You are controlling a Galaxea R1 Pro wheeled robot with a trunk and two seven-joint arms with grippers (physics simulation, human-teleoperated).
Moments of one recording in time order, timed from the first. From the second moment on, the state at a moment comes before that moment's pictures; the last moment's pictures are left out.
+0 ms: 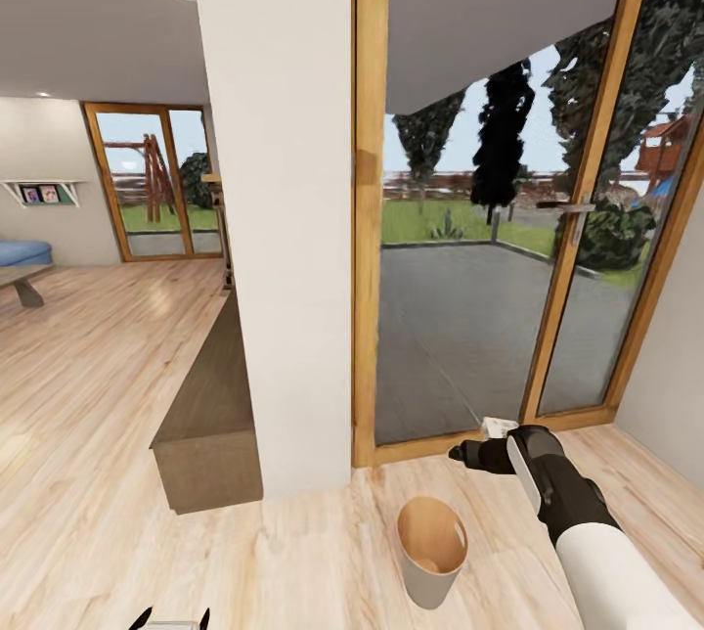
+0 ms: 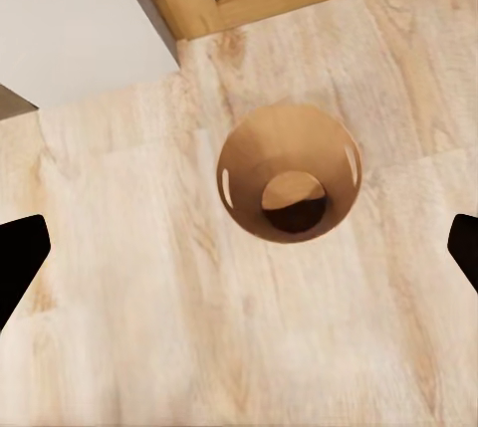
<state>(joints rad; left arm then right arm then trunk) 0.05 0.12 0.00 -0.83 0.08 -0.38 -0.05 -0.65 -0.07 -0.13 -0.81 0.02 0.84 0.21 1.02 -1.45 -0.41</state>
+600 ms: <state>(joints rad) 0.05 0.12 -0.01 -0.83 0.08 -0.38 -0.05 -0.65 -0.13 -0.13 -0.81 0.01 0.84 0.20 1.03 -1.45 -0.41</state>
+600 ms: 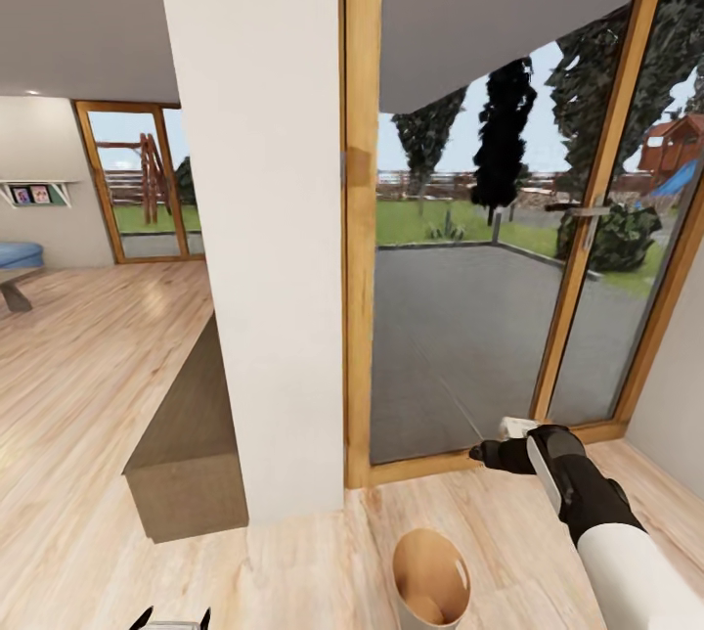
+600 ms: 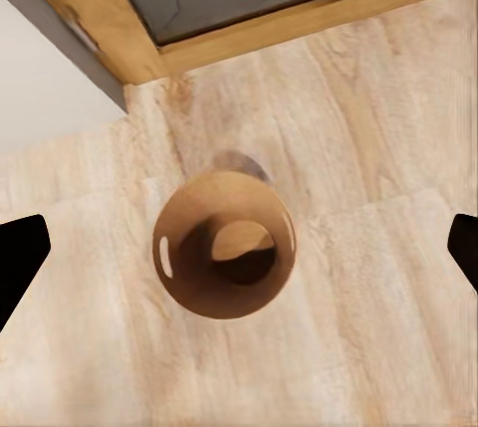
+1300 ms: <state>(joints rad) 0.05 0.12 0.00 -0.83 0.09 -0.38 -0.05 -0.65 -0.15 -0.13 -0.81 0.01 0.84 0.20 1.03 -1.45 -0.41</state>
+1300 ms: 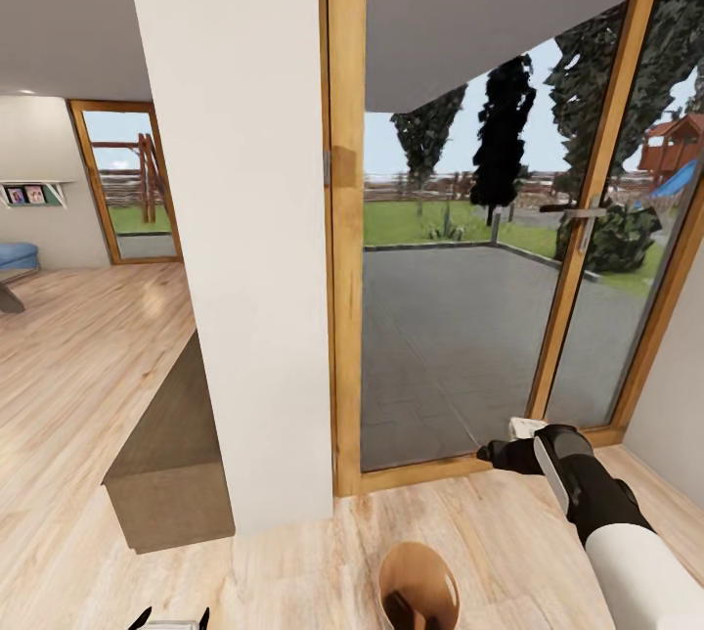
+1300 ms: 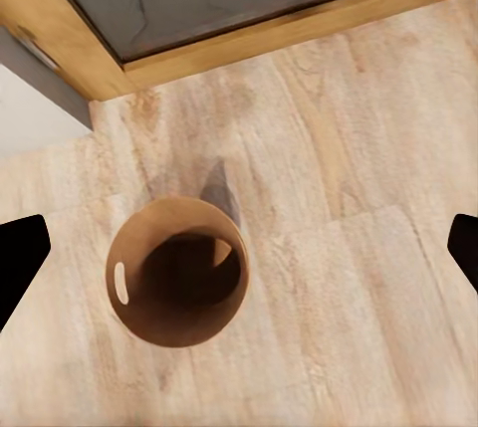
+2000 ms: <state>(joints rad) 0.05 0.12 0.00 -0.83 0.08 -0.37 -0.05 -0.87 -0.18 -0.10 -0.47 0.01 0.95 0.21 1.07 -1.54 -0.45</state>
